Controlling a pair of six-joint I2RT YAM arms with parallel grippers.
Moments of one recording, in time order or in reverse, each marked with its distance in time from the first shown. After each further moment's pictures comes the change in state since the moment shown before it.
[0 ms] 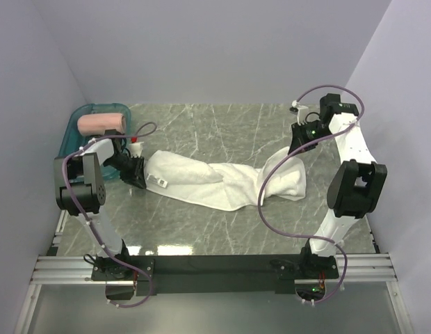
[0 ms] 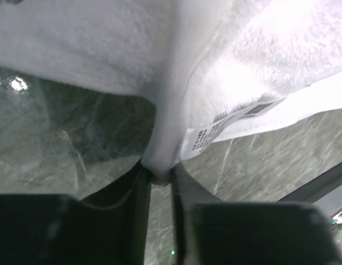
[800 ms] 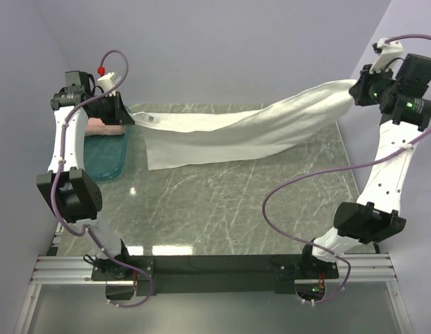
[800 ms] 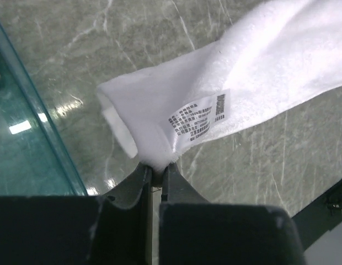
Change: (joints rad) left arm 0.052 -0.063 0.679 -0.132 0.186 -0.149; right arm -0.232 -0.211 0.424 0.273 0.131 0.278
